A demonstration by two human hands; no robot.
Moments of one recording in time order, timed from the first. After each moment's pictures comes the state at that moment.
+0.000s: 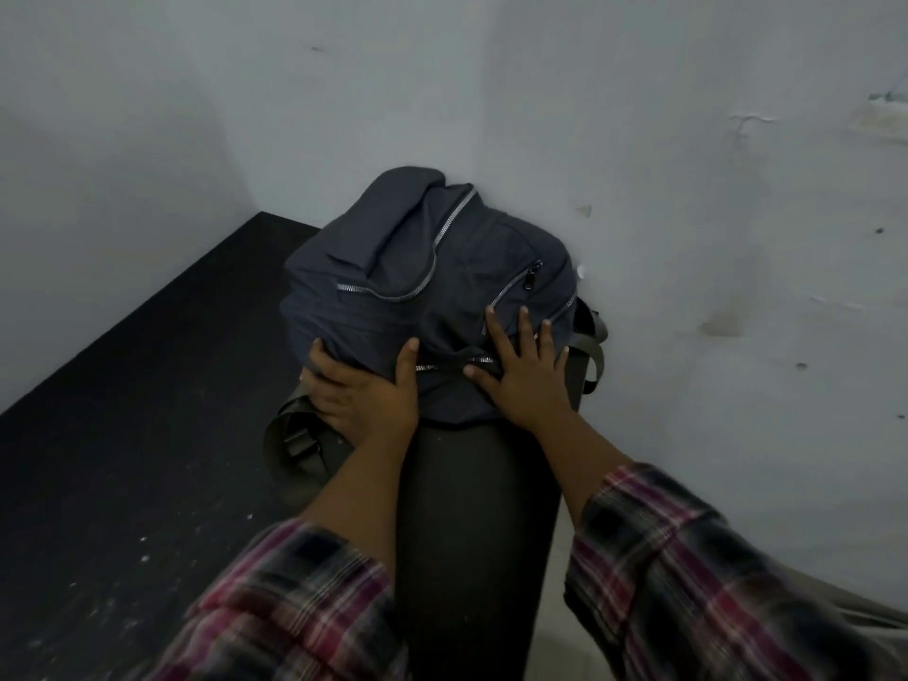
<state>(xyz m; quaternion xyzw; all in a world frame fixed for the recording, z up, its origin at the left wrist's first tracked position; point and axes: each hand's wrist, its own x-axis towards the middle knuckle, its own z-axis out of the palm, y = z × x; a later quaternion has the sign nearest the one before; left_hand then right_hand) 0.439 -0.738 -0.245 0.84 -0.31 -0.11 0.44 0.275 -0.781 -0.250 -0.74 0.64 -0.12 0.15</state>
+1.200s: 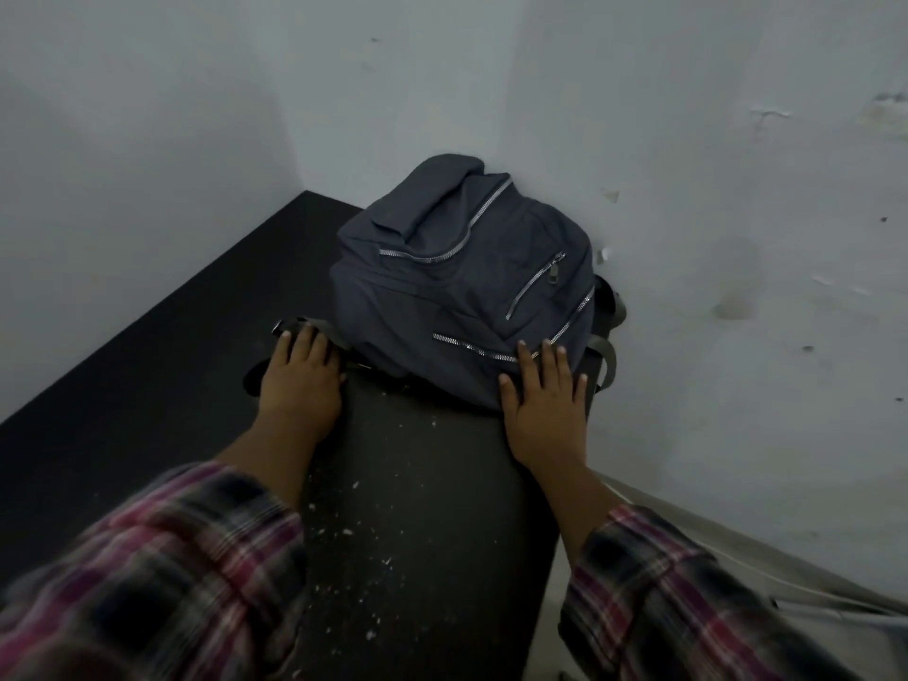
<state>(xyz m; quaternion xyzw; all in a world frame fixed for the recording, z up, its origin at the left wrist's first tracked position) 0.569 -0.664 -0.204 0.72 -0.68 0.04 -0.16 0.292 -0.680 -0.254 -0.71 0.68 -0.17 0.07</state>
